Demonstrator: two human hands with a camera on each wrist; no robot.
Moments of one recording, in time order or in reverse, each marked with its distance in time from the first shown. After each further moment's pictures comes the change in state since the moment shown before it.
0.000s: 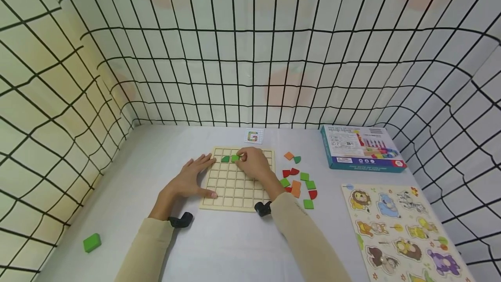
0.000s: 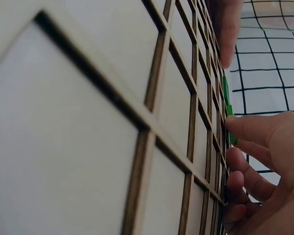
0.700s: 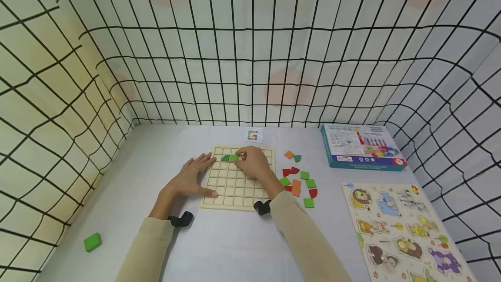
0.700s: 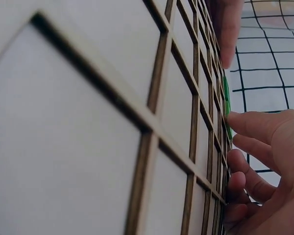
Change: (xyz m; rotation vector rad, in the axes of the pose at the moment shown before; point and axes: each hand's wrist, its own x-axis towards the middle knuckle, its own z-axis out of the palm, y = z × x) left_hand 0.000 0.002 -0.002 0.000 -0.004 0.007; right_hand -0.001 -0.005 -0.001 -0.002 0.003 0.029
